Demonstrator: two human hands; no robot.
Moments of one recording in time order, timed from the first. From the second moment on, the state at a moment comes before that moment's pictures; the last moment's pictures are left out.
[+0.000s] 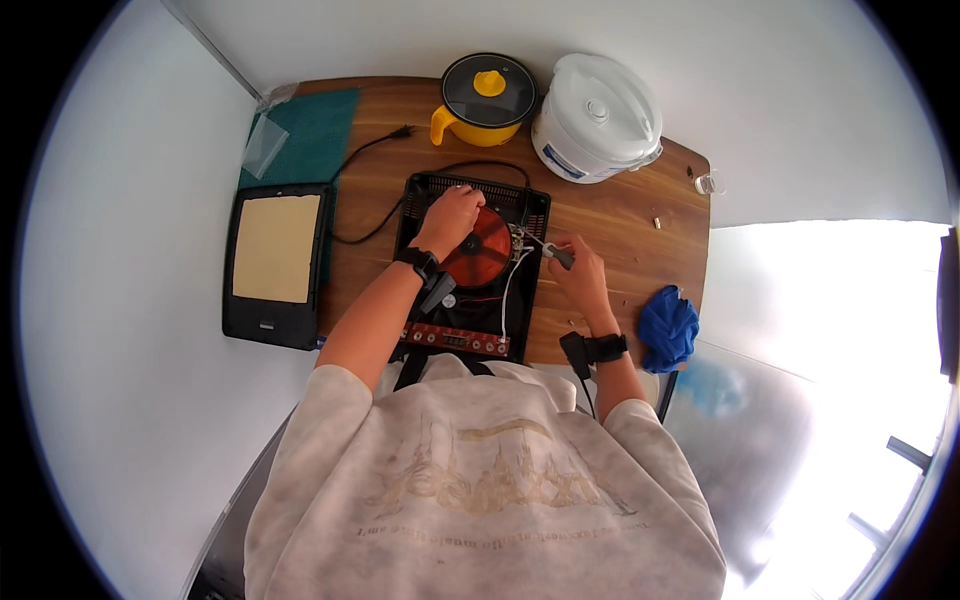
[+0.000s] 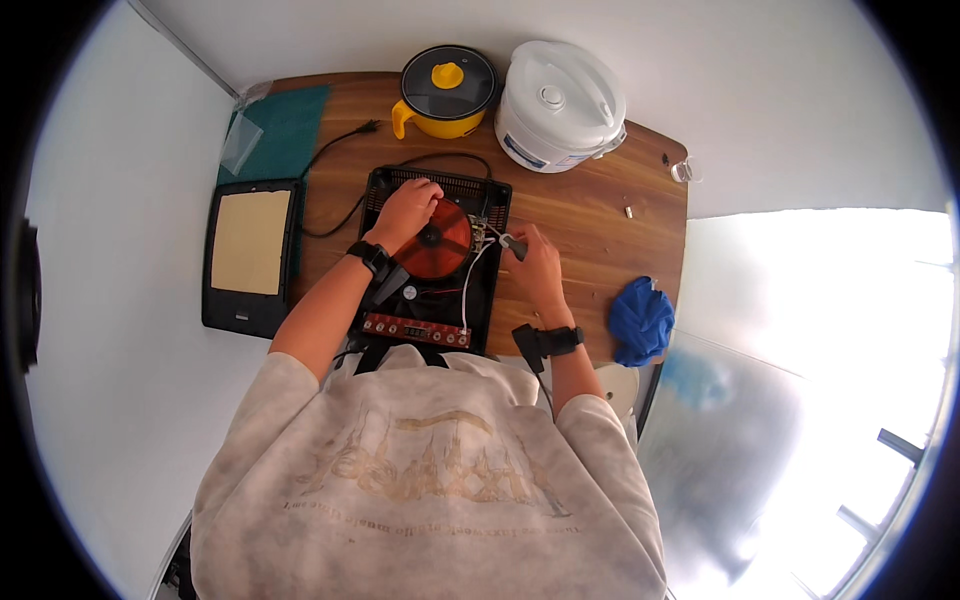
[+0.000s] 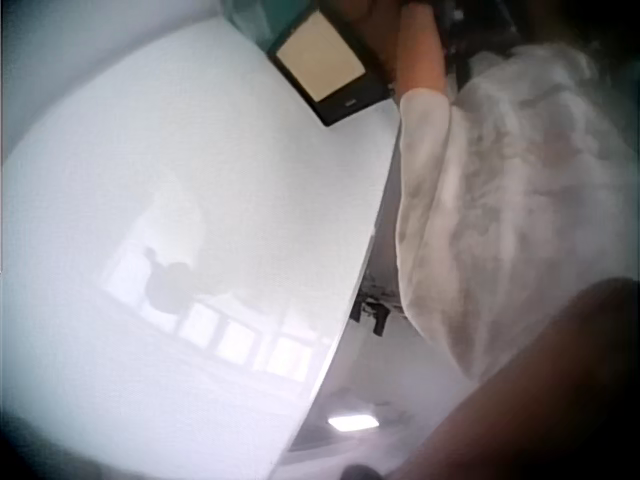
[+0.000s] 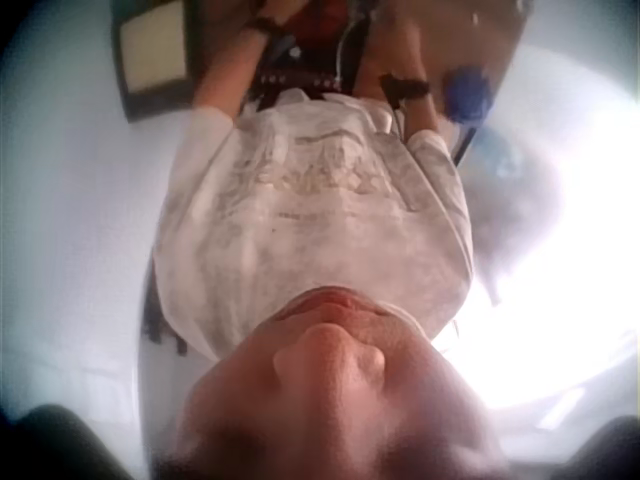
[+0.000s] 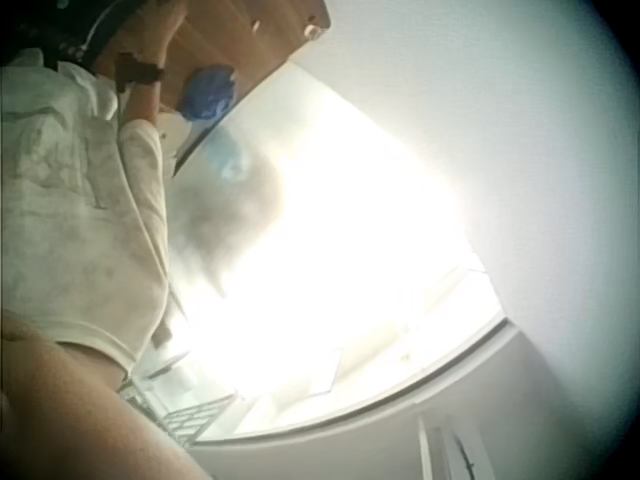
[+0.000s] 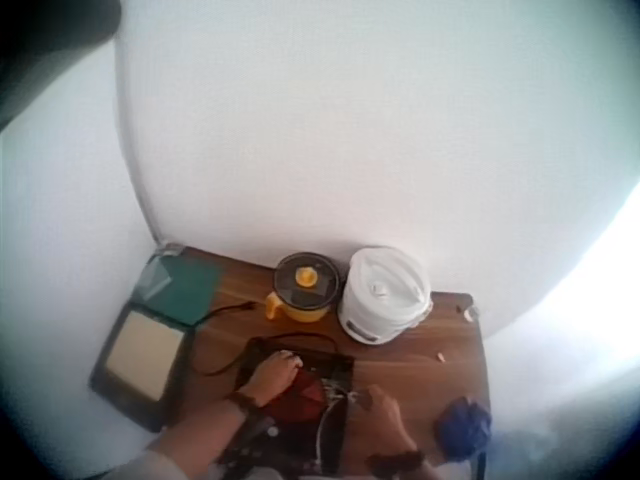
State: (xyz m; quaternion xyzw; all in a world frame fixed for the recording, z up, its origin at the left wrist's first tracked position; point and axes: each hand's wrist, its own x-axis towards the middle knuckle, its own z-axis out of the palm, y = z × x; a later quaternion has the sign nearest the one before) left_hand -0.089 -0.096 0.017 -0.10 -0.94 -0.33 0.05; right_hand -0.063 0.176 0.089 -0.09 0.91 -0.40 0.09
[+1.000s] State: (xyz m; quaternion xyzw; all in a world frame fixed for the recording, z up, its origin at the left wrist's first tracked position) left_hand -0.113 -0.086 -0.003 0.01 -0.92 -0.38 -0.07; right_hand -0.075 0.148 0.097 -0.09 0.90 -0.42 0.06
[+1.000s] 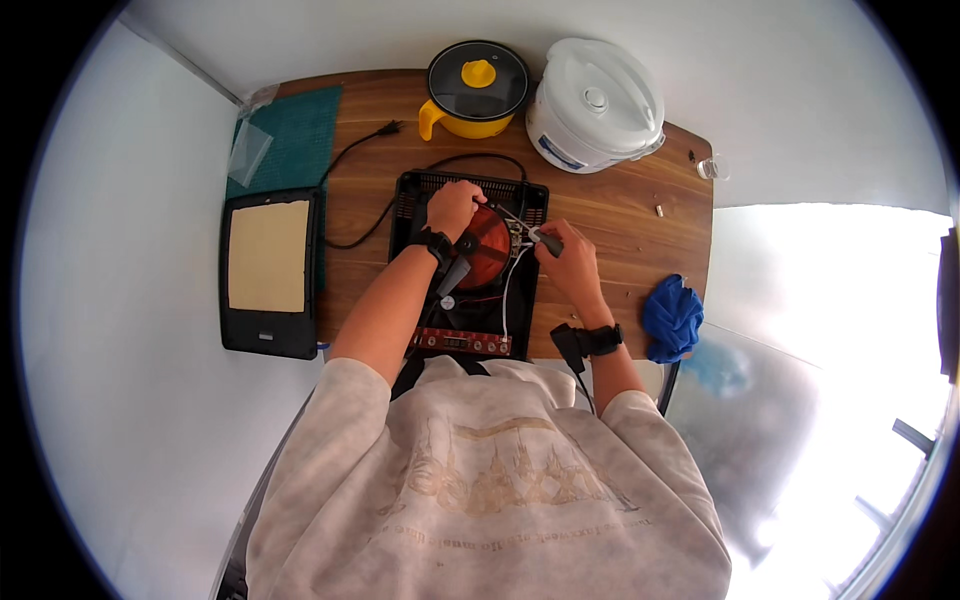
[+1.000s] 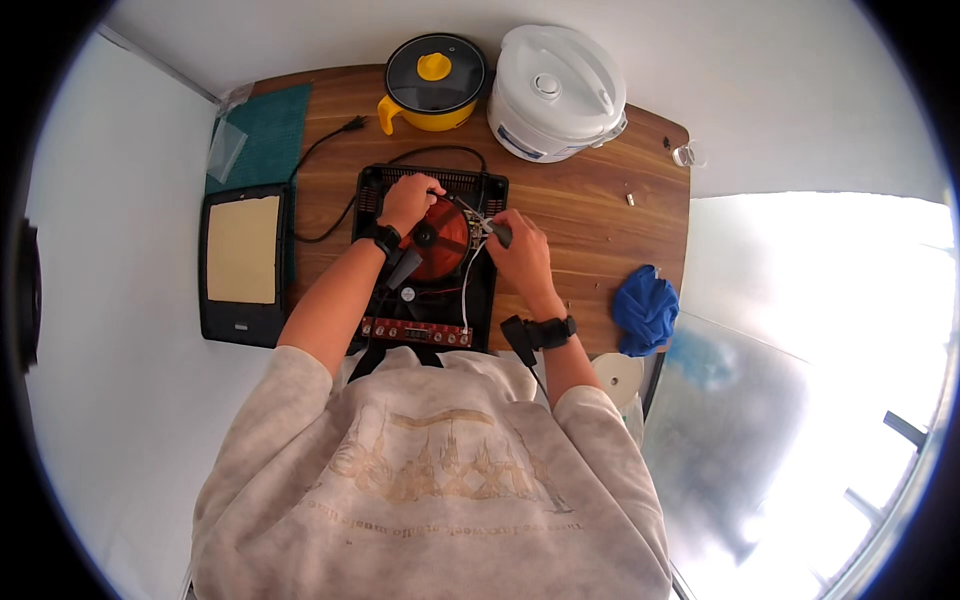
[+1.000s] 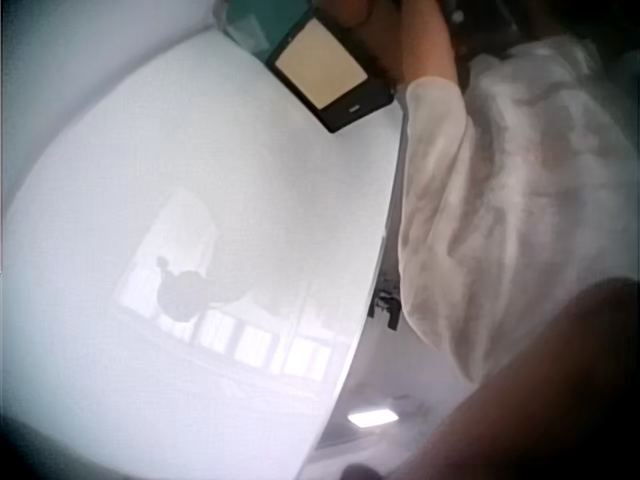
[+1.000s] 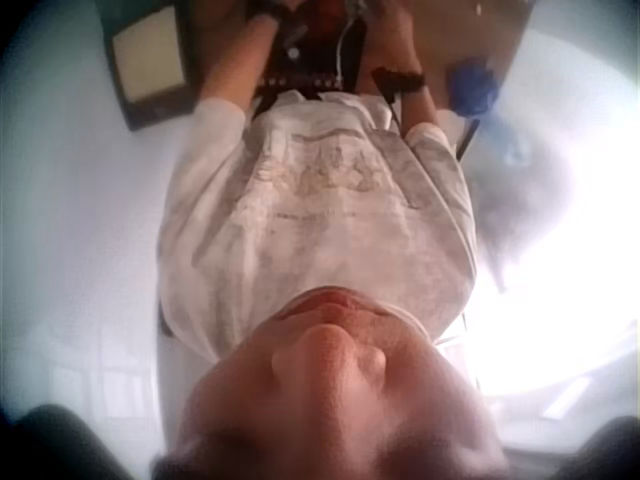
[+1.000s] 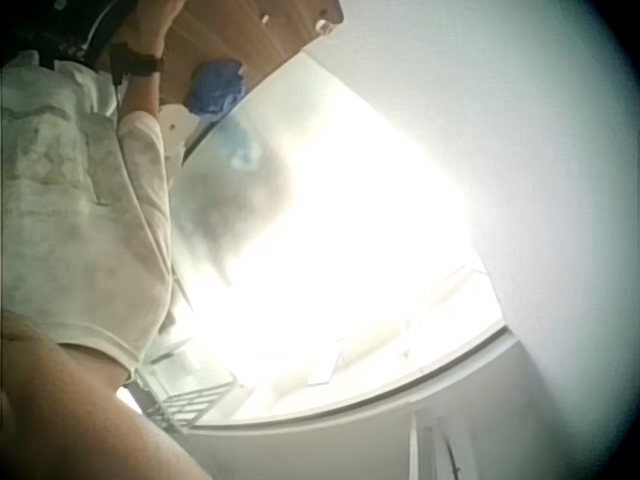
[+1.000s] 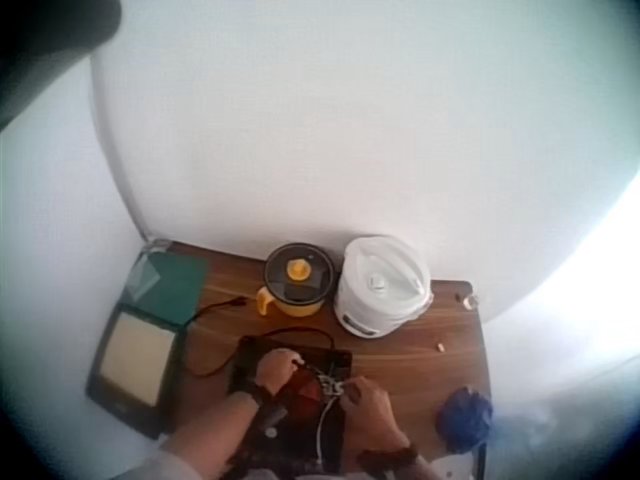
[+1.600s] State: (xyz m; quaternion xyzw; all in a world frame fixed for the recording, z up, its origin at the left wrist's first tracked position) left_hand -0.114 -0.081 -0.012 0.00 -0.93 -0.36 -0.02; right_hand -0.070 0.143 0.096 -0.12 0.91 -0.40 0.03
